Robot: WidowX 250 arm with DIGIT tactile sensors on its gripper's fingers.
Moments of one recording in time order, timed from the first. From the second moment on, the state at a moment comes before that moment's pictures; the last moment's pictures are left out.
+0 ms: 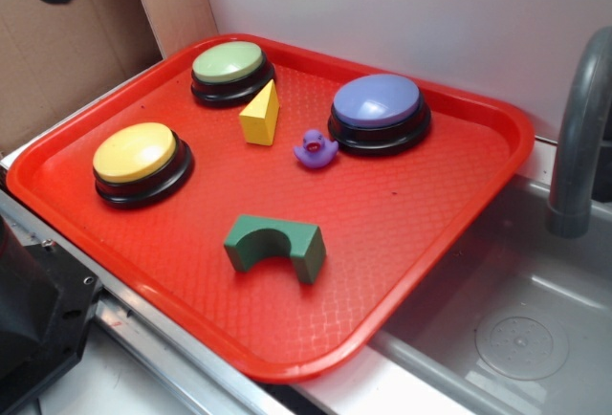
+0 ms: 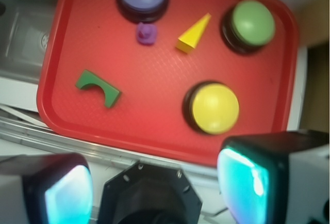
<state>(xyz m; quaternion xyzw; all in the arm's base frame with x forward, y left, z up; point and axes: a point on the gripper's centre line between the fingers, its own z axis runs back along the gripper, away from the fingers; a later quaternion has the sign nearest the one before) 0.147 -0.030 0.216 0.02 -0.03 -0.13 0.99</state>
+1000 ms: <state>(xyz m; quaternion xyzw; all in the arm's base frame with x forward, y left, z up) 0.212 -0.090 0.113 0.02 -0.05 -0.46 0.88</state>
